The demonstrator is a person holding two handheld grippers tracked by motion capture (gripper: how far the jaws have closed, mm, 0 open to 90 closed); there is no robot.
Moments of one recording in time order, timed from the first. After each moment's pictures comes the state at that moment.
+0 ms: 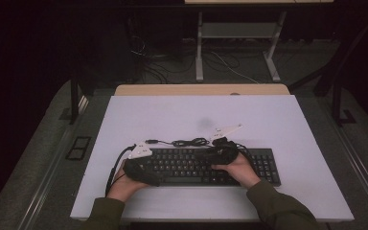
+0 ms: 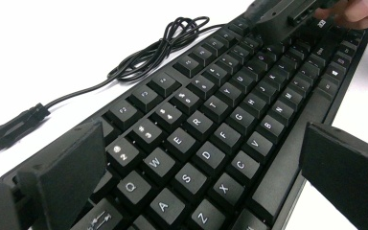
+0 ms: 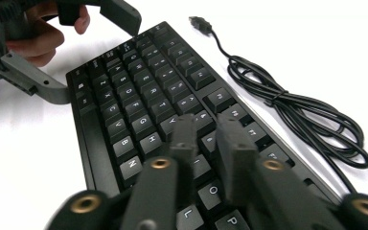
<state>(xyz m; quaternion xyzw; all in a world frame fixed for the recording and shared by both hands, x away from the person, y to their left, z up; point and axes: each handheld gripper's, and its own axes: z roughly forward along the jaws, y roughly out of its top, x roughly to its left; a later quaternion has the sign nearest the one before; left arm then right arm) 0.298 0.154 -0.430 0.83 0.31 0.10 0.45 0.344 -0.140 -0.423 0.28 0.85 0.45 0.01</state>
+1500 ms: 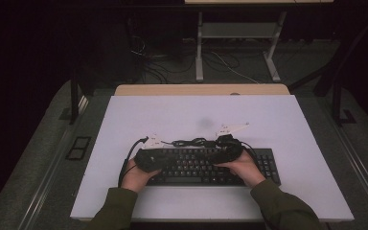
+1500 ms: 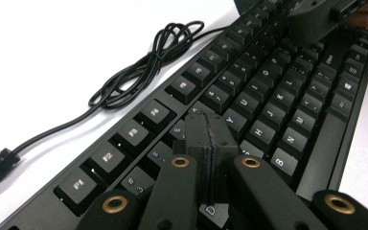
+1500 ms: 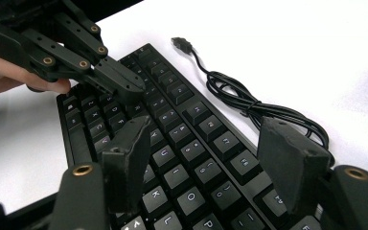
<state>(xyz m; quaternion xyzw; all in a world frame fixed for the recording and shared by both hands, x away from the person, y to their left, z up) 0.324 0.130 -0.431 0.85 0.30 0.08 0.42 0.350 -0.152 -0.423 0.30 0.82 0.48 0.02</state>
